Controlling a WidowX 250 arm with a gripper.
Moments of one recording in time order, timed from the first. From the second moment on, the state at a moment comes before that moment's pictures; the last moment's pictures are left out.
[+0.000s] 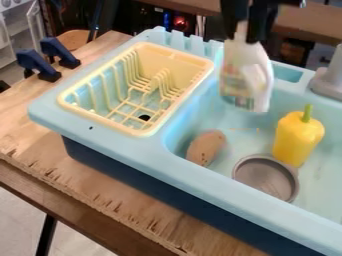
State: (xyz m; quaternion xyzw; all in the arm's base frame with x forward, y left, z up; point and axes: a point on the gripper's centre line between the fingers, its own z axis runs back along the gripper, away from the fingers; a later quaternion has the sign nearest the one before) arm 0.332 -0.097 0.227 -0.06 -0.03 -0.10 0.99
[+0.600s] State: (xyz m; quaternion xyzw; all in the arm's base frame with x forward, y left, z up) arm 0.294 -0.030 0.269 -0.05 -0.05 -0.05 1.00
